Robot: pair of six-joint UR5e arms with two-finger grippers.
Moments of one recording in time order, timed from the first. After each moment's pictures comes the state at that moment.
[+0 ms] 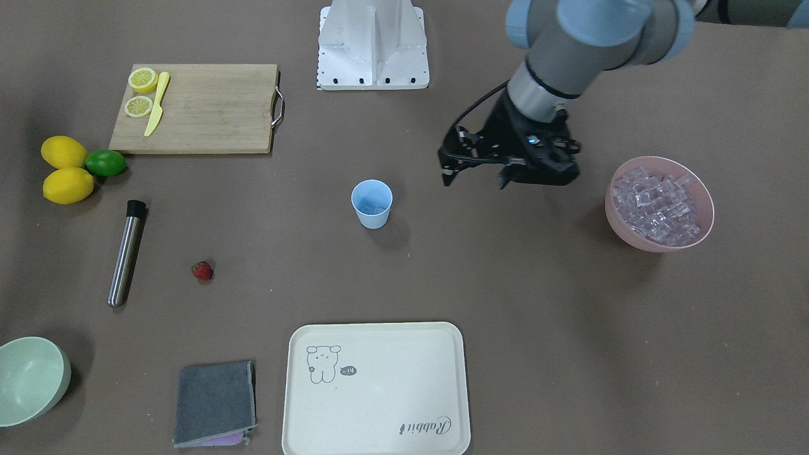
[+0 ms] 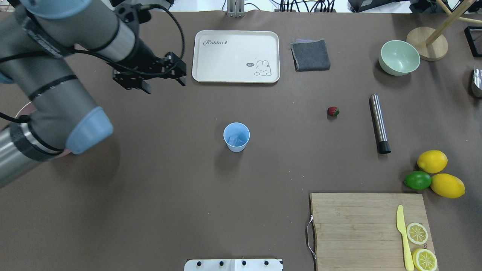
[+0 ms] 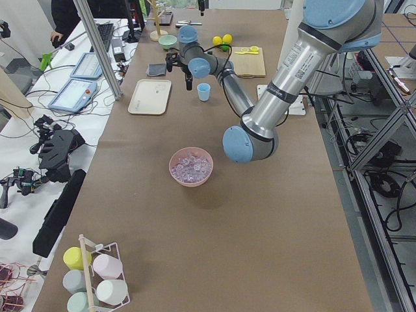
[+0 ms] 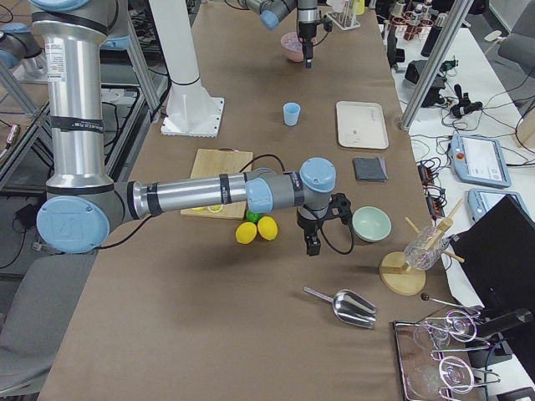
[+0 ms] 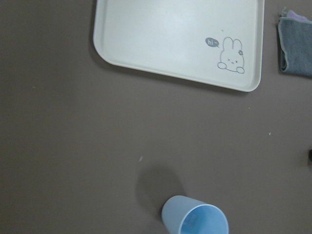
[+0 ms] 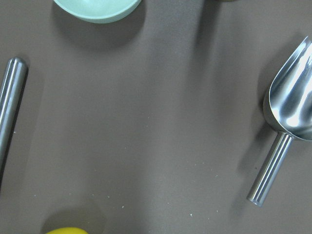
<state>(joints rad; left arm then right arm) -0.90 -2.15 -1.86 -1.60 -2.21 -1.11 1.39 -1.57 1.72 -1.51 2.32 0.06</state>
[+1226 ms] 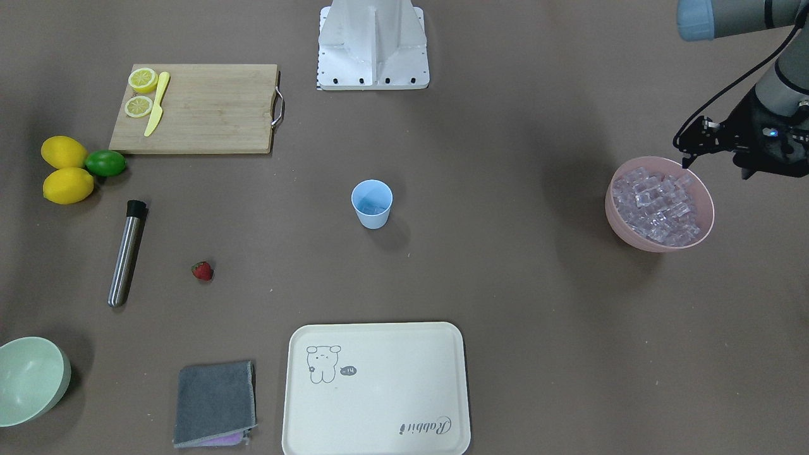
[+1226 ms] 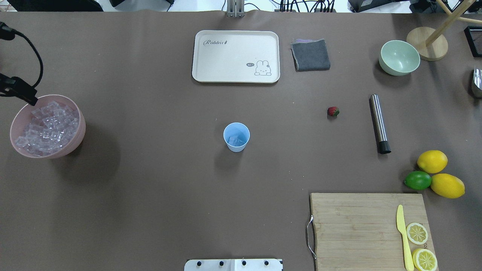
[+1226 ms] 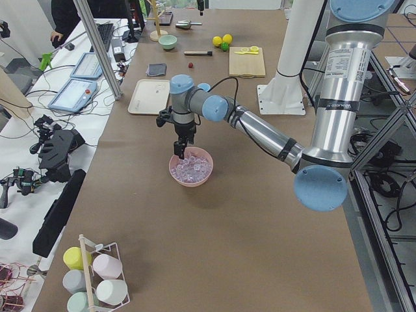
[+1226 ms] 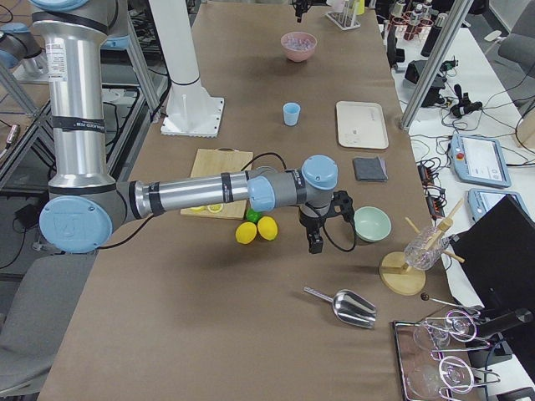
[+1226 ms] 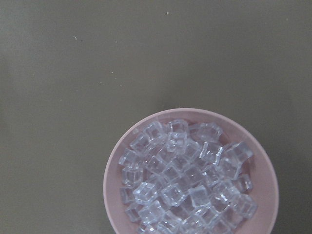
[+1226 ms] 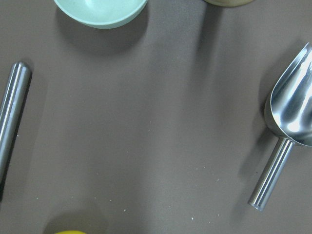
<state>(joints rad) -1.14 -1.65 -1.99 -1.43 -2.14 -0.15 1.39 -1.56 1.72 -1.50 2.32 0.06</state>
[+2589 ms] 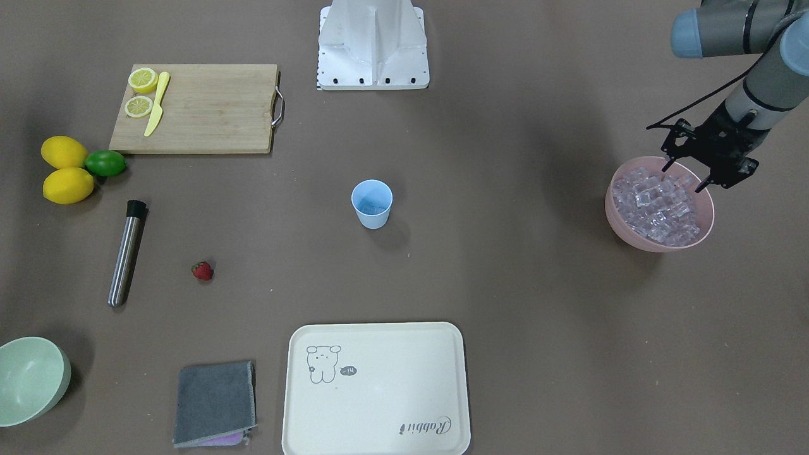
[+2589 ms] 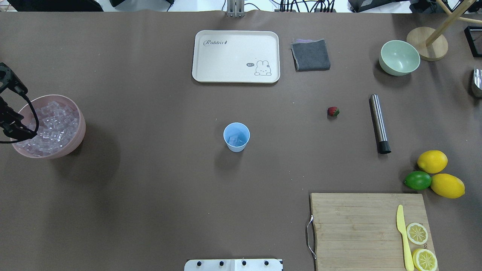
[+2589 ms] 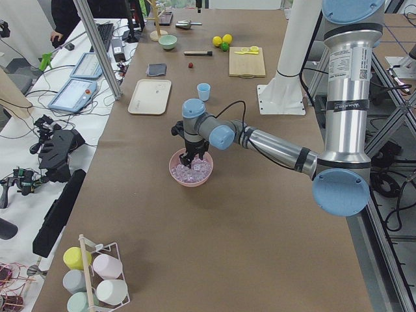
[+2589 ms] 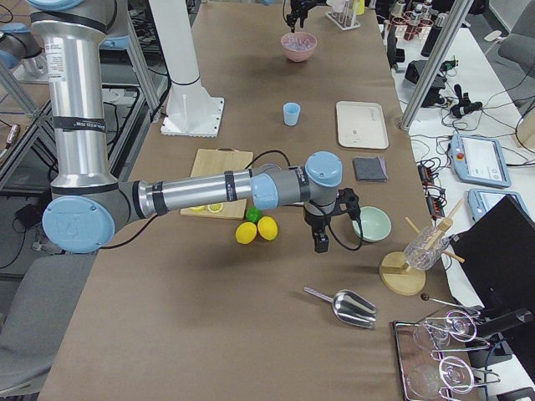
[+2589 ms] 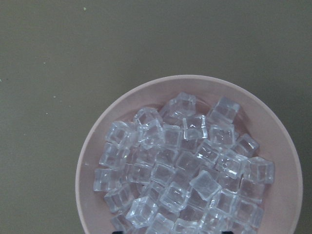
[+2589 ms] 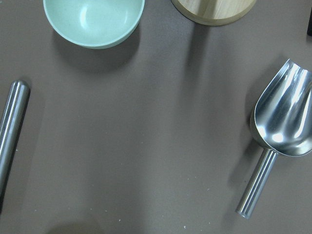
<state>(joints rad) -1.03 -1.54 -1.90 -1.77 -2.18 0.08 1.43 -1.54 1.71 -1.51 2.32 0.06</state>
